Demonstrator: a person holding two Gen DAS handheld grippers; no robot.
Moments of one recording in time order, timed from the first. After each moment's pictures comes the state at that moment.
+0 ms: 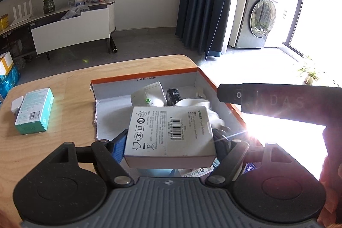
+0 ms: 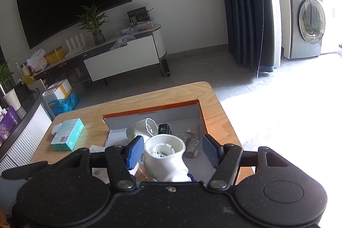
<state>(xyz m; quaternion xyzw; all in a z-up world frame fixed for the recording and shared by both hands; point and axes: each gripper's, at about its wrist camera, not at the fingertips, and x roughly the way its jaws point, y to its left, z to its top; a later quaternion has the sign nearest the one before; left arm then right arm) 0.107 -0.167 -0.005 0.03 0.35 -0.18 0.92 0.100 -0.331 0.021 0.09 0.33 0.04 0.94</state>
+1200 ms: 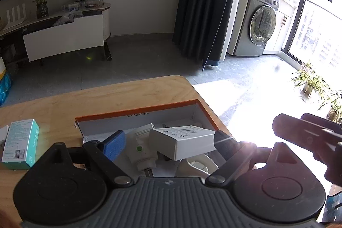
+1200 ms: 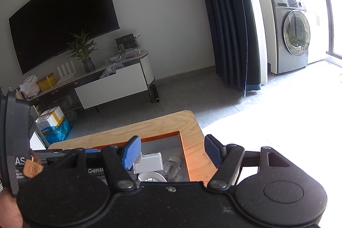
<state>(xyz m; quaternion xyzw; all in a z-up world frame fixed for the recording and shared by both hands) 0.154 -0.186 0.011 0.02 0.34 -0.19 0.92 0.093 -0.365 0.047 0.11 0.27 0.00 0.96</state>
